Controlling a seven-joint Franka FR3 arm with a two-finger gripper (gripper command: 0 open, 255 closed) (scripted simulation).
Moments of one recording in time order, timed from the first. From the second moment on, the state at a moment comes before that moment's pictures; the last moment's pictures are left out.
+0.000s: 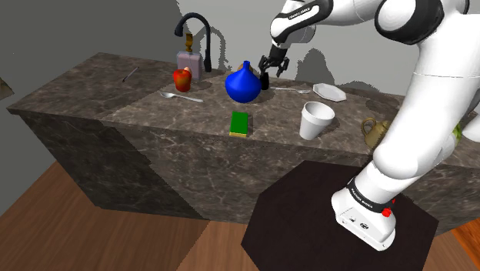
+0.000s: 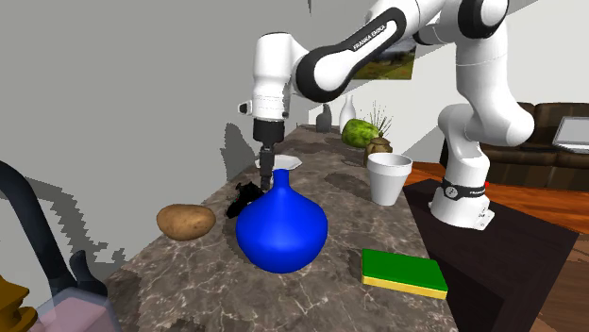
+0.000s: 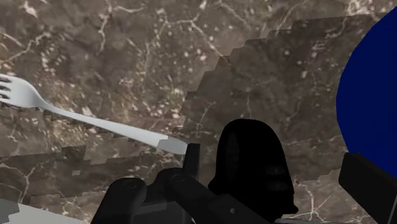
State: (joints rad) arm -0.20 0.35 -0.05 -1.79 0.07 2.25 0.13
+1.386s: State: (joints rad) arm -0.20 0.44 -0.05 -1.77 0.08 2.32 0.12
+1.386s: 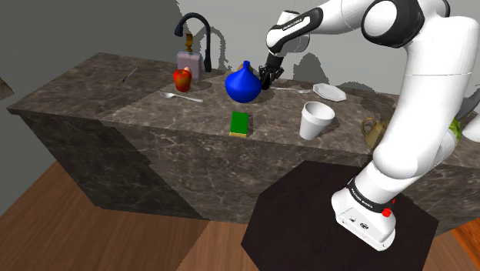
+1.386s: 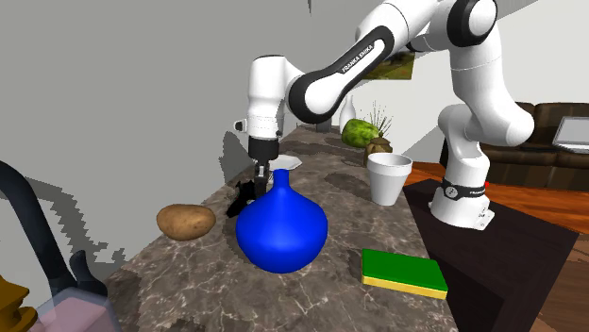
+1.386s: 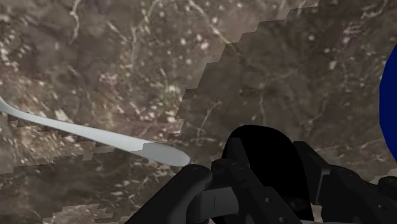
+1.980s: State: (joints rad) arm -0.20 0.41 -0.05 -1.75 0.08 2.27 0.13
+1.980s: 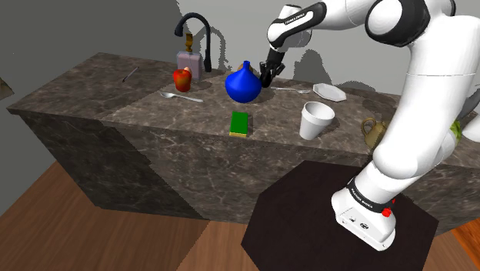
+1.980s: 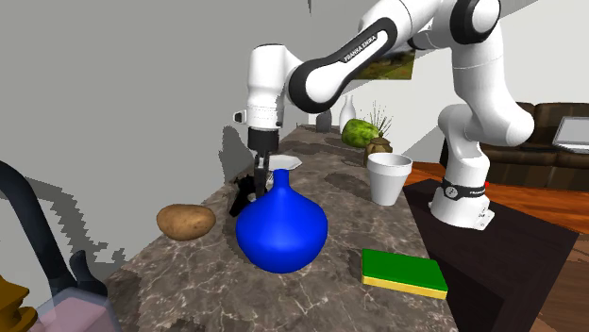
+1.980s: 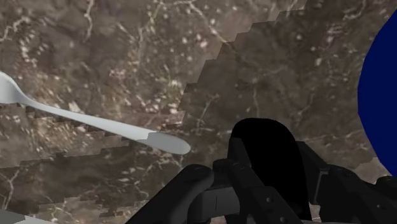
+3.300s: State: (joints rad) arm -0.30 0.29 -0.10 -1.76 0.10 2.15 -0.02
